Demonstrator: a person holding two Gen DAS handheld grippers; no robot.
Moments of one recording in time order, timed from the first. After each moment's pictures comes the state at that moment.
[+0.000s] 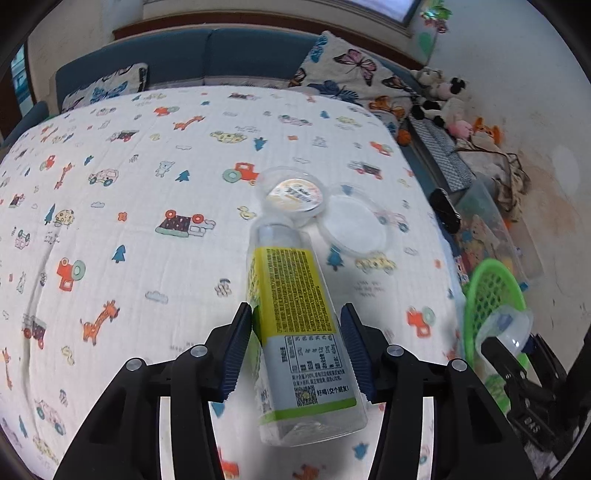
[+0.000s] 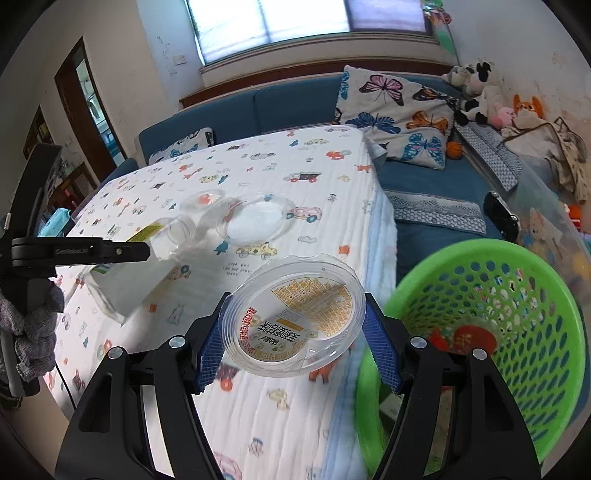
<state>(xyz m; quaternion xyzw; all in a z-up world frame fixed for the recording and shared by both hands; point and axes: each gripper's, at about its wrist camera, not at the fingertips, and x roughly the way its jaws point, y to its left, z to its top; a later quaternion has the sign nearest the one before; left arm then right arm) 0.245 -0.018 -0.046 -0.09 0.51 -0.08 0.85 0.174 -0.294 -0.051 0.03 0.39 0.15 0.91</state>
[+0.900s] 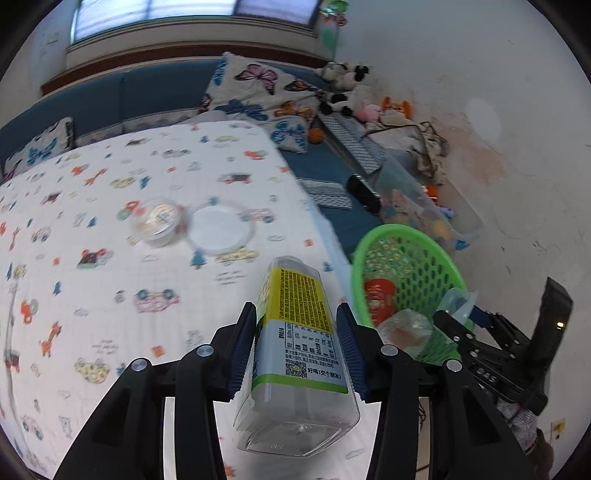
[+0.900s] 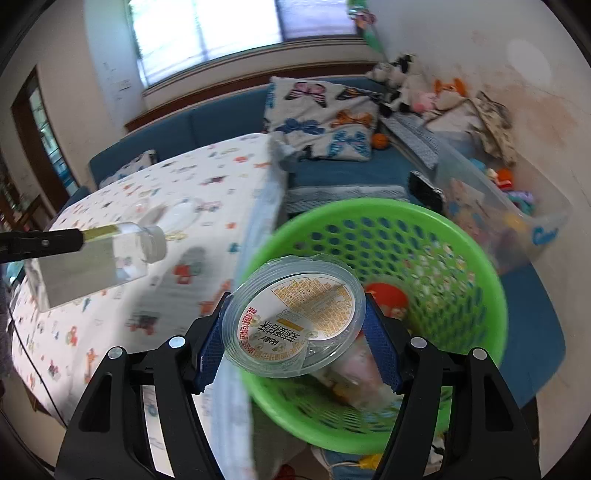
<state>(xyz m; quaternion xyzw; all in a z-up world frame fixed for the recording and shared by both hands) 0.193 -0.111 0.001 -0.04 0.46 -0.21 0.86 0.114 -0.396 -0.055 0.07 0.38 0.03 0.92</state>
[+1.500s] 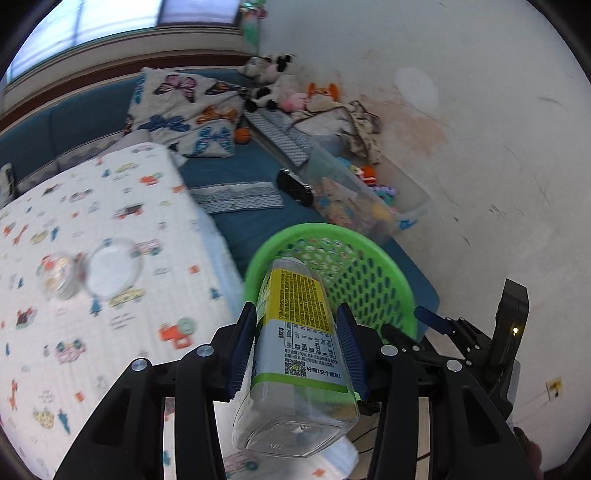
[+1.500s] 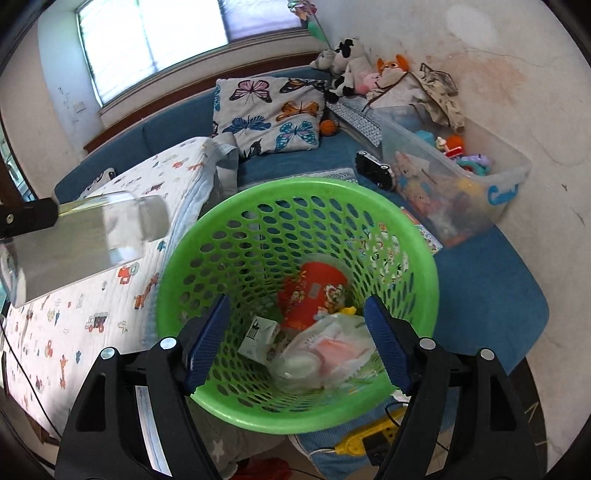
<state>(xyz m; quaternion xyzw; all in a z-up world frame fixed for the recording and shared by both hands) 0.190 -0.222 0.019 0.00 0.45 -0.32 0.84 0.087 -0.455 -0.066 0.10 0.39 -0.03 0.91</state>
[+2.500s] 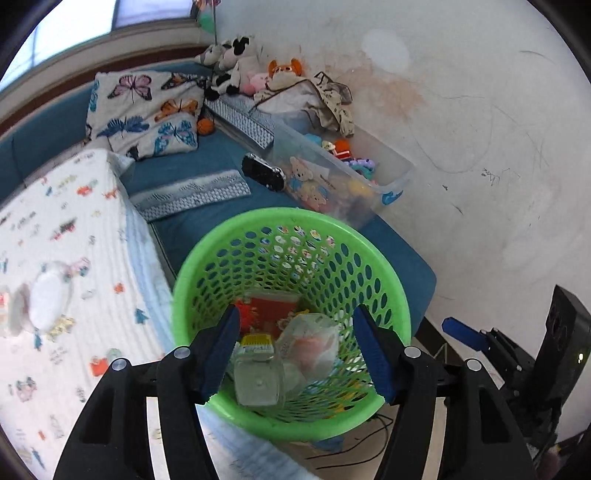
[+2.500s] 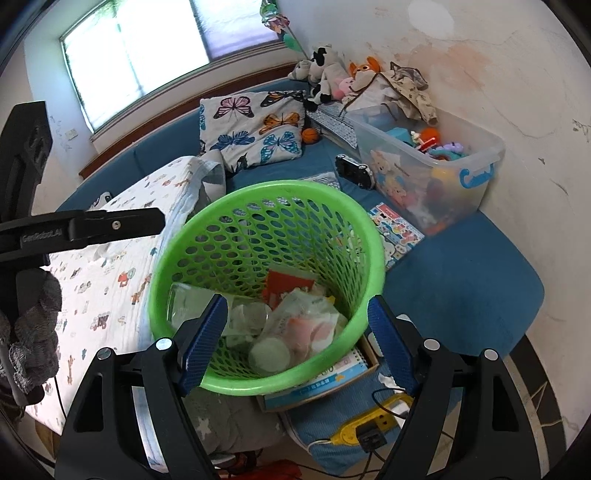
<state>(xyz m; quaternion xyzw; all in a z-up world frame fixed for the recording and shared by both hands) 0.196 -0.296 -0.015 0.05 0.45 -0.35 0.82 0.047 -0.480 -0.060 0.14 0.37 -0.05 0.92</state>
